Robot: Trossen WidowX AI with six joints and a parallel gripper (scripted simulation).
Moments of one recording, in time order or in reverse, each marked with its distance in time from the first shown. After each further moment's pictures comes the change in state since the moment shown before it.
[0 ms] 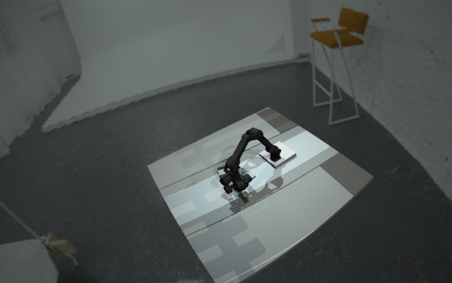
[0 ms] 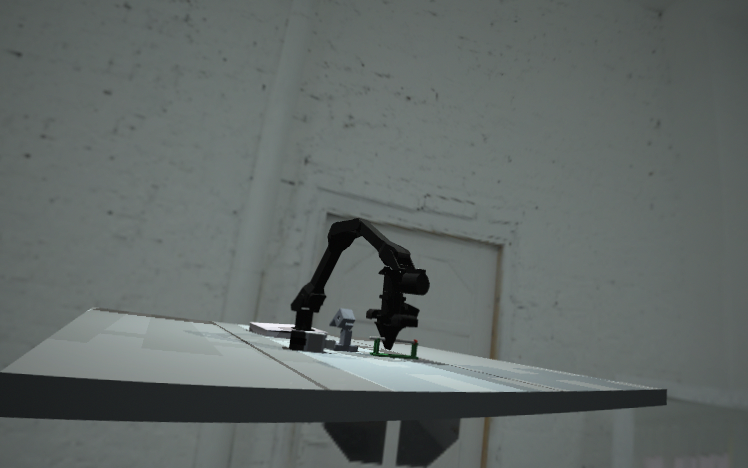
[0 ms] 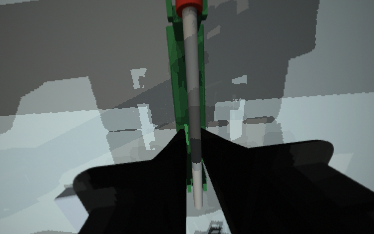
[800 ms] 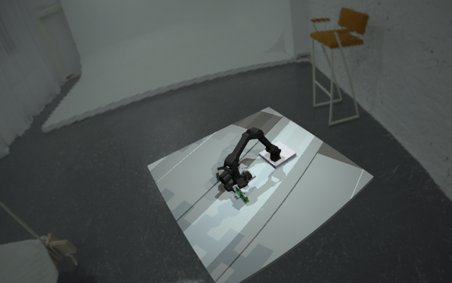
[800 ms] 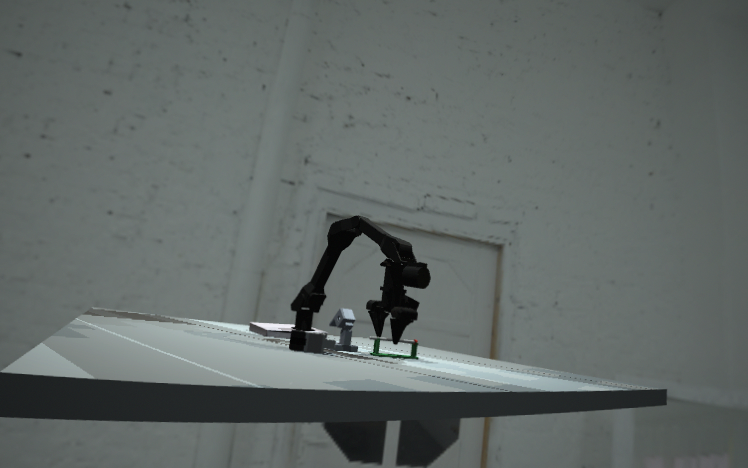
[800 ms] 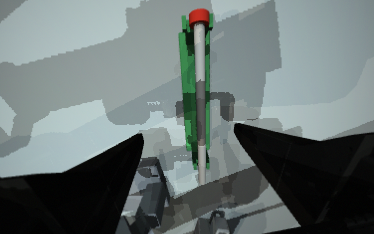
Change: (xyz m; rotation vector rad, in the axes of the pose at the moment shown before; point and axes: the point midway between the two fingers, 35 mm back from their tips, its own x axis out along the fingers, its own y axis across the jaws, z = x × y) arm -0.022 0.007 0.000 -0.004 0.013 0.041
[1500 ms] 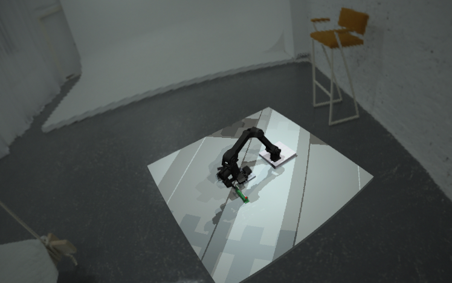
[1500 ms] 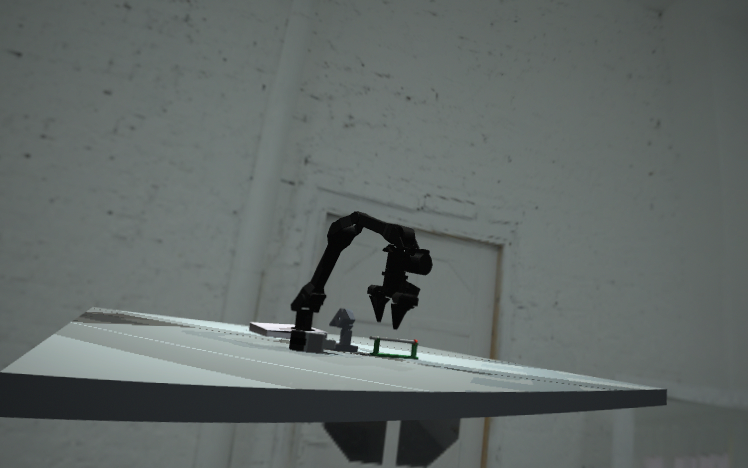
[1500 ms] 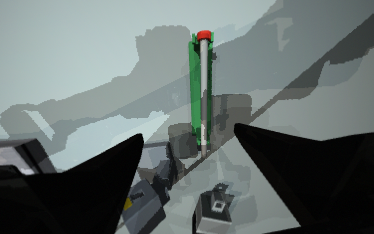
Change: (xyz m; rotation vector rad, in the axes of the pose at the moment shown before) arm -0.040 0.009 0.001 -0.006 0.014 0.044
